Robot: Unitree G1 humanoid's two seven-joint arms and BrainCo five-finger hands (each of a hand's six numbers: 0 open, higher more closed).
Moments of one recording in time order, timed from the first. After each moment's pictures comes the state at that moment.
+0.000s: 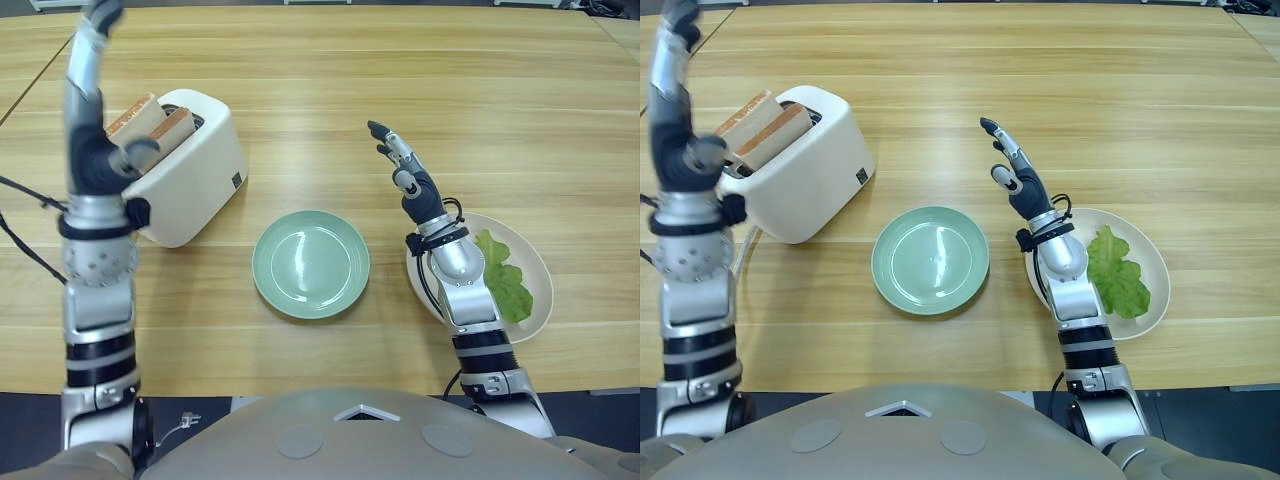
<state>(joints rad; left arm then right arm) -0.18 0.47 0.25 -0.28 0.24 -0.32 0.00 -0.10 -0.19 0.09 0.00 -0.16 -0.33 0.16</state>
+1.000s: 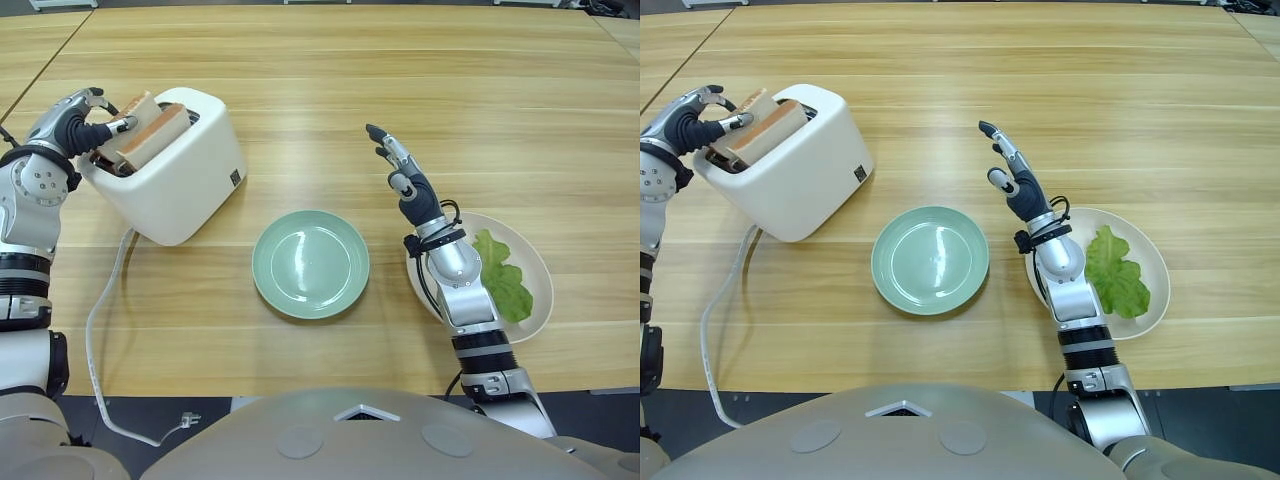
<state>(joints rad) -0.46 0.88 0.01 0.49 0.47 -0.06 -0.20 -0.09 -0.20 0.10 0.01 -0.18 -0.34 0.14</state>
